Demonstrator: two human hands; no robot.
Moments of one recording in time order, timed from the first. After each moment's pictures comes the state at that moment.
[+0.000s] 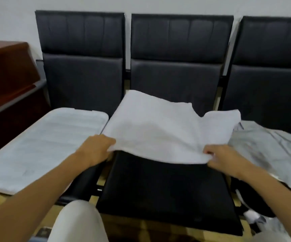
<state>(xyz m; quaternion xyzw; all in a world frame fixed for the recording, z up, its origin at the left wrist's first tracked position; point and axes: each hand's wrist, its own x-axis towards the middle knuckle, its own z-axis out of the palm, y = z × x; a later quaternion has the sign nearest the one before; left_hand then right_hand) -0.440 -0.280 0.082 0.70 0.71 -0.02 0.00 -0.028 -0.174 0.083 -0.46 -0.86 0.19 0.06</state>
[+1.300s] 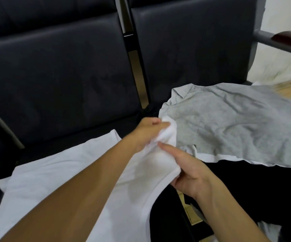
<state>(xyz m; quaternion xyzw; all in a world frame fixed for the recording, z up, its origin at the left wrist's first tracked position) -0.058 0.022 -0.026 0.55 0.55 0.26 0.57 0.051 -0.094 -0.009 -0.45 -0.09 0.78 0.42</state>
